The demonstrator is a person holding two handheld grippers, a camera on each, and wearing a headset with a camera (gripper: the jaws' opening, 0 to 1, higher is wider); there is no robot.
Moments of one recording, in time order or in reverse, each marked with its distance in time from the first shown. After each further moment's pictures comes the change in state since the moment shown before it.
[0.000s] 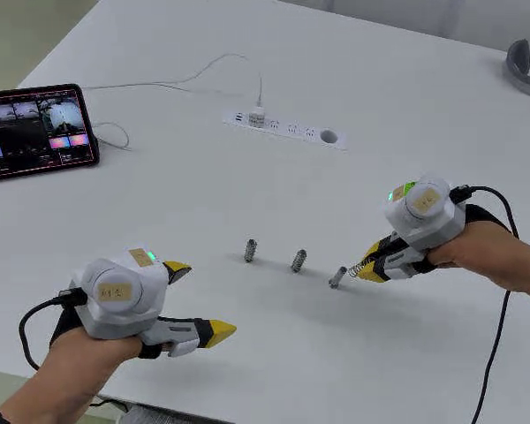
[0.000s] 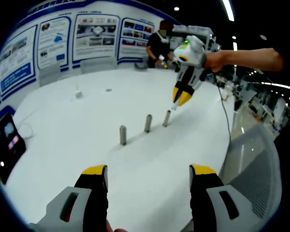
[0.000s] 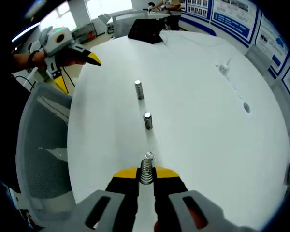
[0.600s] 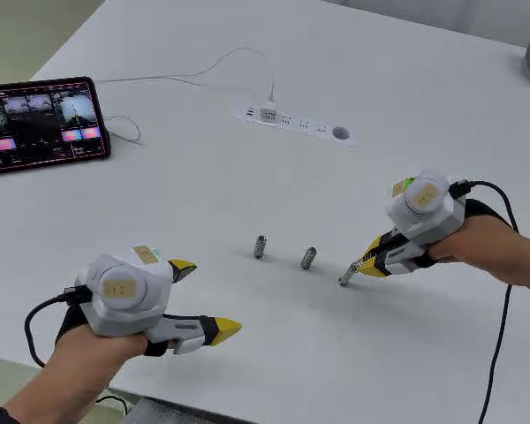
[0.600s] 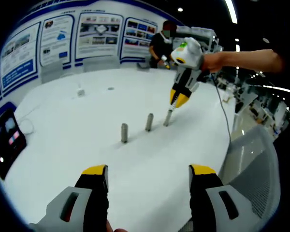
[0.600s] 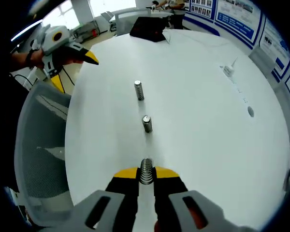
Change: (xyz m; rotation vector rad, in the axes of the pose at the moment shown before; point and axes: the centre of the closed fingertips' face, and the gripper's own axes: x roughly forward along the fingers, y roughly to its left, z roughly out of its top) left arm -0.003 0.001 -0.003 -0.025 -0.002 0.006; right arm 0.012 -0.001 0.008 -0.027 0.018 0.017
